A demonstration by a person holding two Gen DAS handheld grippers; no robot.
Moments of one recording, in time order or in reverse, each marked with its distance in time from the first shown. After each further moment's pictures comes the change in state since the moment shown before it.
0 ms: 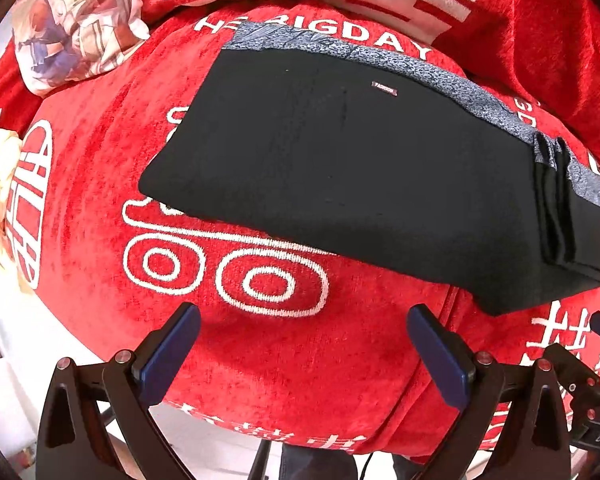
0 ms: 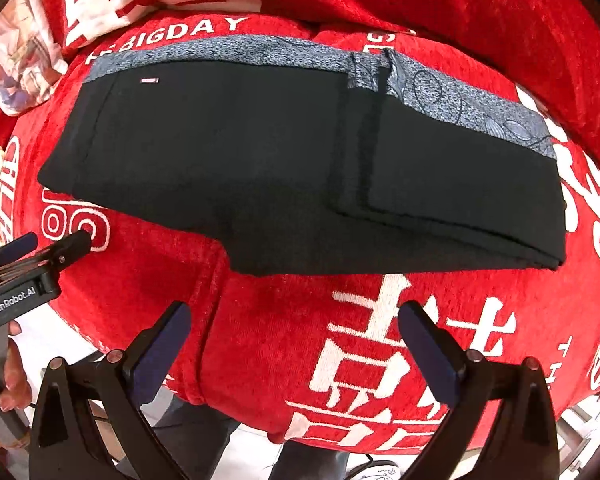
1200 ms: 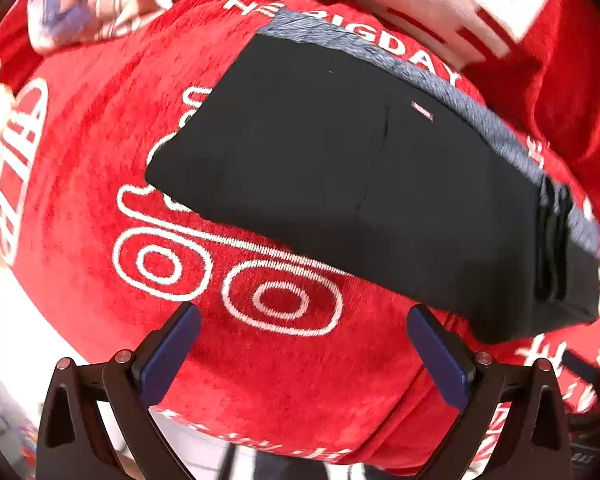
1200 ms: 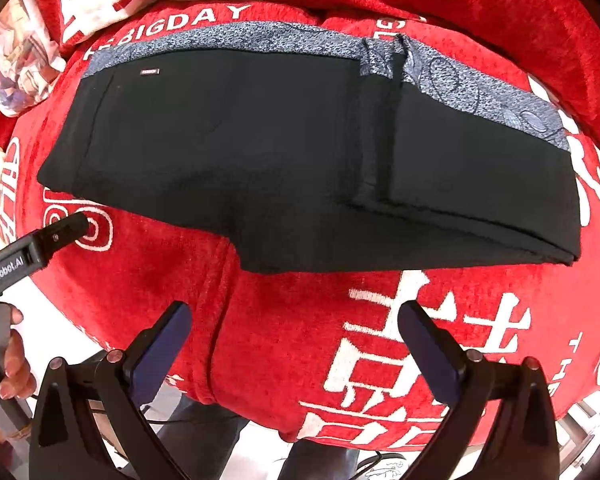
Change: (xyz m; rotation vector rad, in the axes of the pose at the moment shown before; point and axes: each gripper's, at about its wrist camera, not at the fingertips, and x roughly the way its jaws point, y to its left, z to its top) left arm 0.012 0.044 0.007 -0.147 0.013 -0.128; right arm 0.017 0.013 0.004 0.019 0.034 0.029
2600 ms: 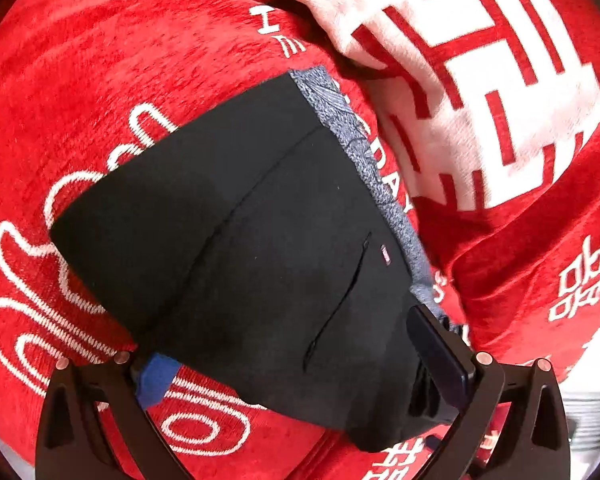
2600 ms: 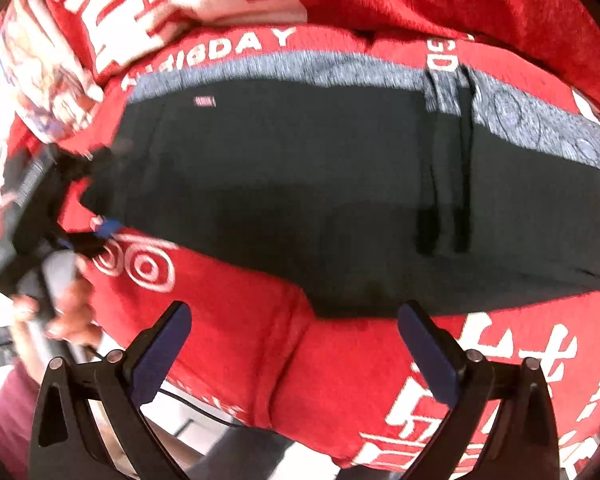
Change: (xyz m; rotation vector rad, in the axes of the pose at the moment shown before) left arm 0.034 0.044 0.060 -0.296 -0.122 -0.493; right arm -0.002 0.012 0.024 0.025 -0.073 0.205
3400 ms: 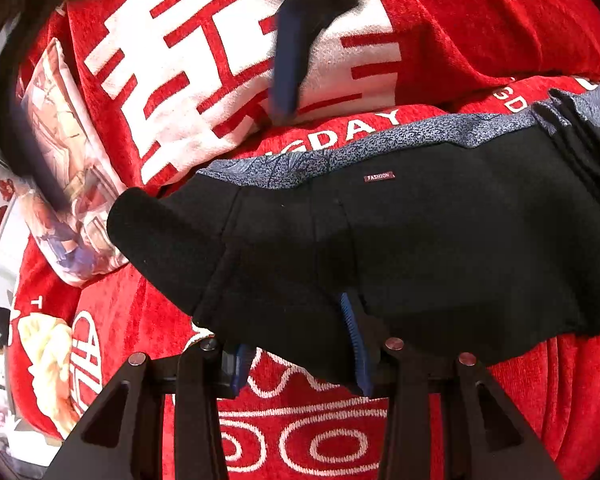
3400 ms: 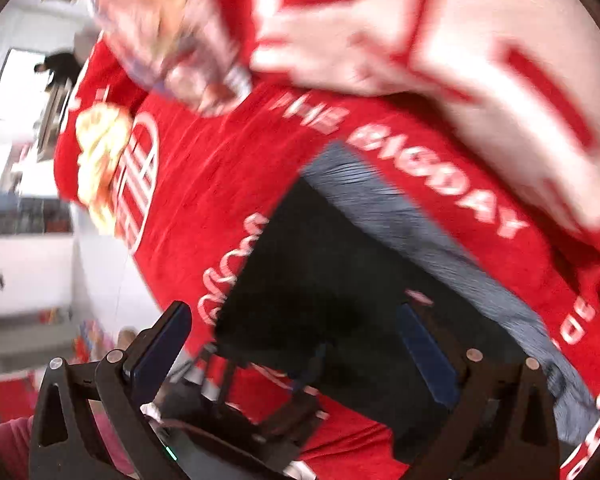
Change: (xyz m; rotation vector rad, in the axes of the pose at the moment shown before) left arm 0.018 -0.093 -0.099 1.036 -0.308 0.720; right arm 0.026 0.202 0.158 -0.458 0.237 0.148
